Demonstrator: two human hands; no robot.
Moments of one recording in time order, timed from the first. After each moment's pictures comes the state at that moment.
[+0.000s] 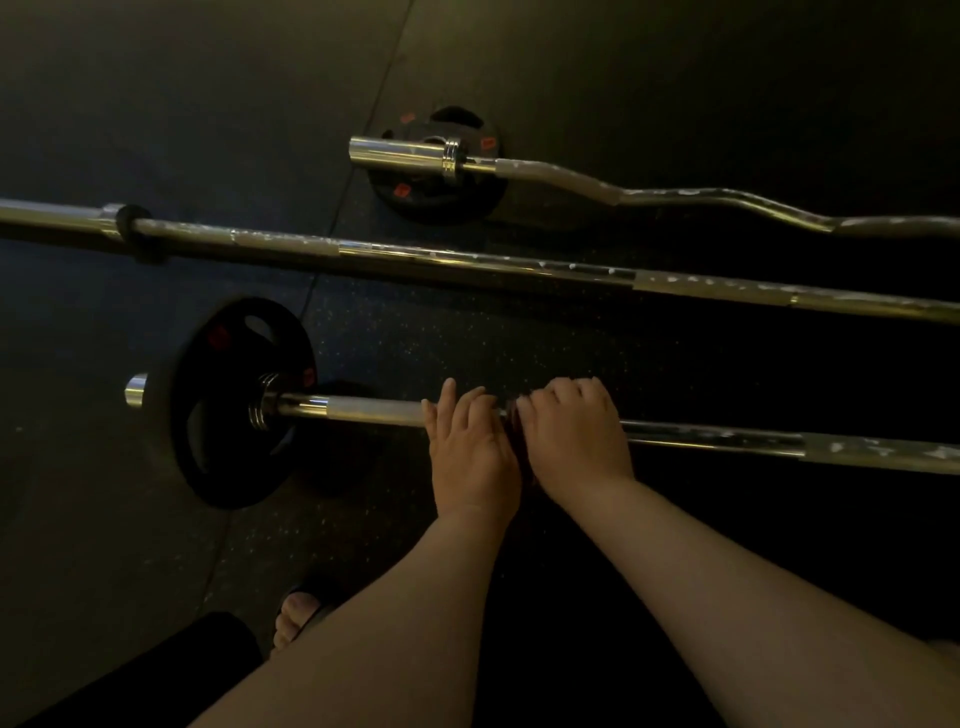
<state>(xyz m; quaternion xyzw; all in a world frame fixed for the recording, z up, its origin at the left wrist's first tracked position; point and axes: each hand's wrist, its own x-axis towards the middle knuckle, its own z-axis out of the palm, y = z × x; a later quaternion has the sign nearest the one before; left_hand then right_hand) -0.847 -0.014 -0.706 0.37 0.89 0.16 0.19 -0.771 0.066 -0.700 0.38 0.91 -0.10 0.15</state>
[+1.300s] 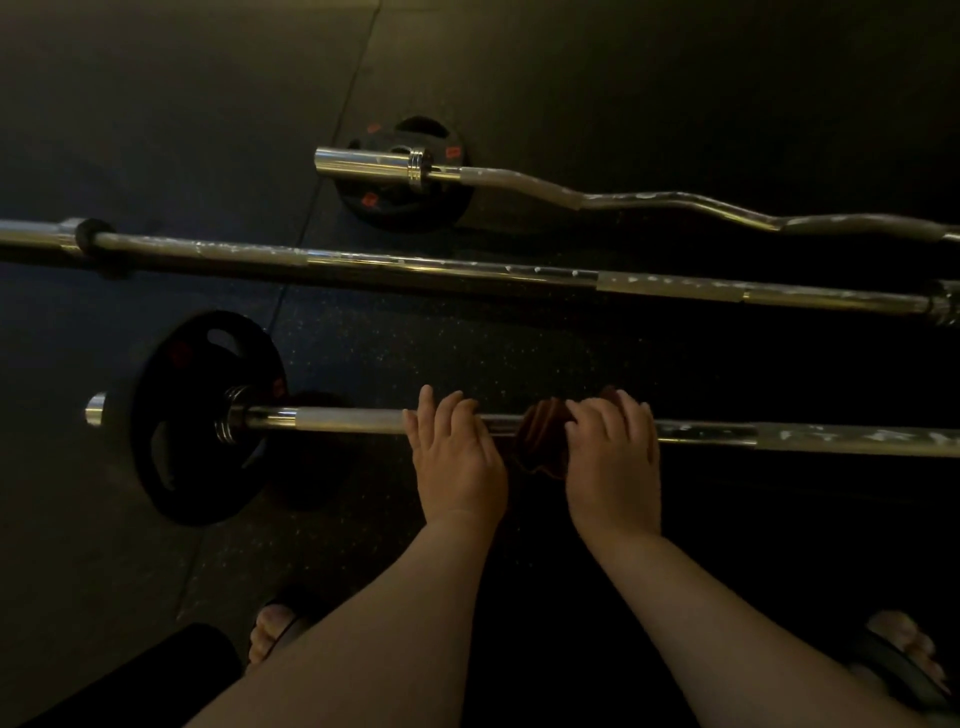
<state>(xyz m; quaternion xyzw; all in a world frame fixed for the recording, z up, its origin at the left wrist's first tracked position) -0.831 -0.013 -0.714 0.37 0.89 0.18 0.18 -0.705 0.057 -0.705 0.56 0.82 -0.14 0.00</state>
